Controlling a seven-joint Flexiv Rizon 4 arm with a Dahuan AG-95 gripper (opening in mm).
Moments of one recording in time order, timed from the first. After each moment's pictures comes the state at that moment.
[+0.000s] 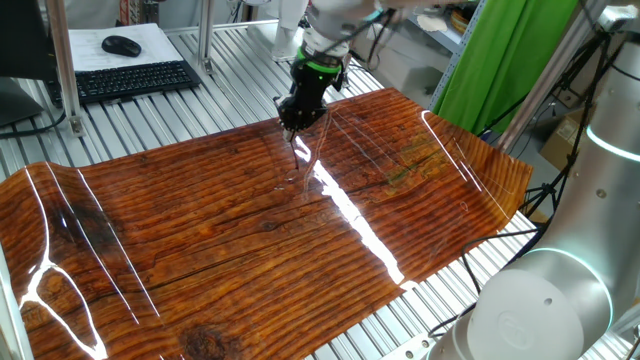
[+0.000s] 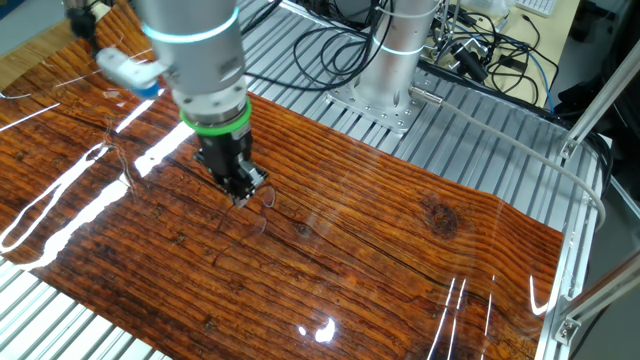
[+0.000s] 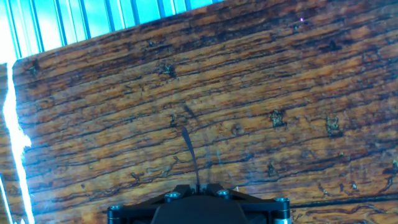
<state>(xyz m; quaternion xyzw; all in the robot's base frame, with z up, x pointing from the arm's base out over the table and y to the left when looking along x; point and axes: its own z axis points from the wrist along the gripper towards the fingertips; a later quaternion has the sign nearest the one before) 0.577 -0.036 0.149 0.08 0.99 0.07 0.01</state>
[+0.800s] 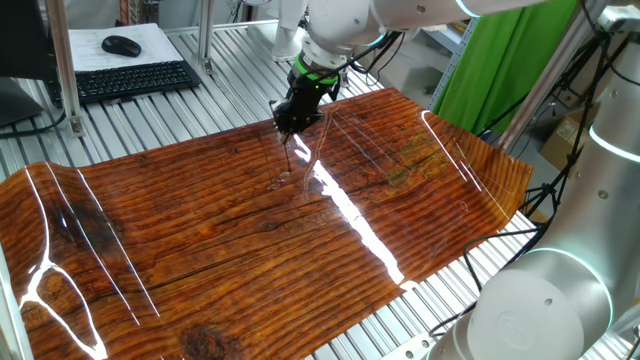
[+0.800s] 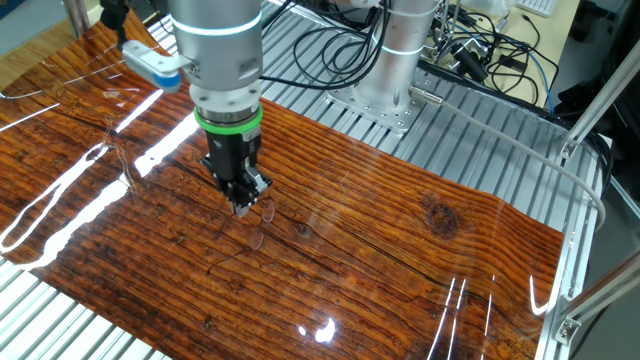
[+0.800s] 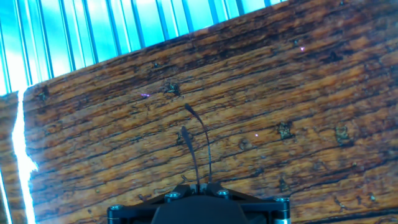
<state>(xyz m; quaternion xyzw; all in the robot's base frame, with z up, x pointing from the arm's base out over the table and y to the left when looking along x) 0.587 -0.028 0.140 0.10 0.99 0.08 0.05</state>
